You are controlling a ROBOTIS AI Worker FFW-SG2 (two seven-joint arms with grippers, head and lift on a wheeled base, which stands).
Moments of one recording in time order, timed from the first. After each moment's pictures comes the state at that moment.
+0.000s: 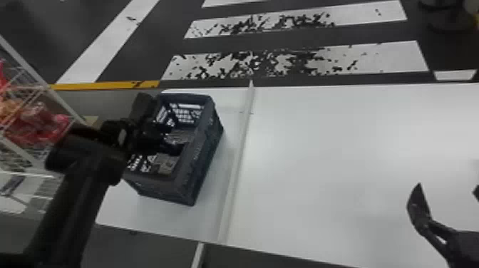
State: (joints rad) left arm -0.24 0.53 0.02 -1.25 -0.25 0.45 -0.86; right arm 0.61 -0.17 0.10 -1.86 -0.10 -0.15 -0.11
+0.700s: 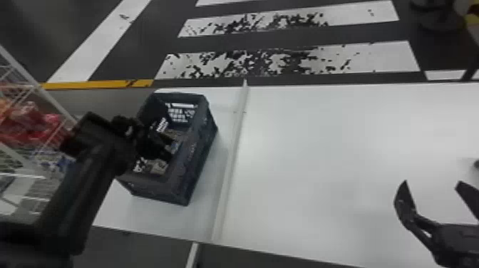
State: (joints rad) left arm -0.39 0.52 -0.14 -1.04 -0.39 0.49 -0.98; right arm 0.58 -0.17 0.11 -1.84 -0.10 -0.11 -0.10
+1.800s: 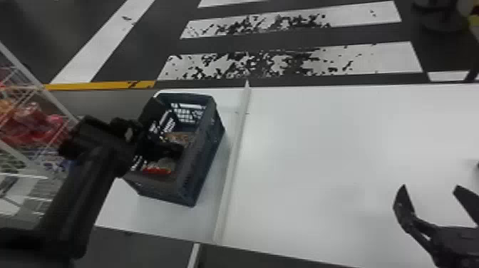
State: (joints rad) left arm -0.35 0.51 -0.08 -1.08 -0.34 0.52 -1.02; right arm 0.57 -0.17 0.11 -1.83 -0.12 -0.09 -0.09
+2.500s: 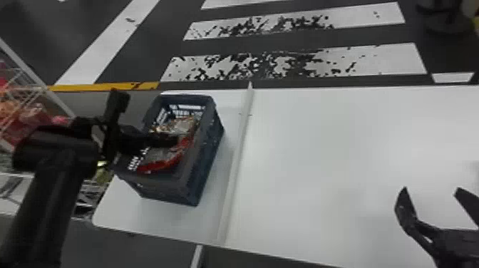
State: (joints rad) left arm -0.23 0.58 0.14 -1.29 -0.14 0.56 -1.08; right arm 0.57 -0.17 0.12 -1.83 -0.12 -0.07 -0.09
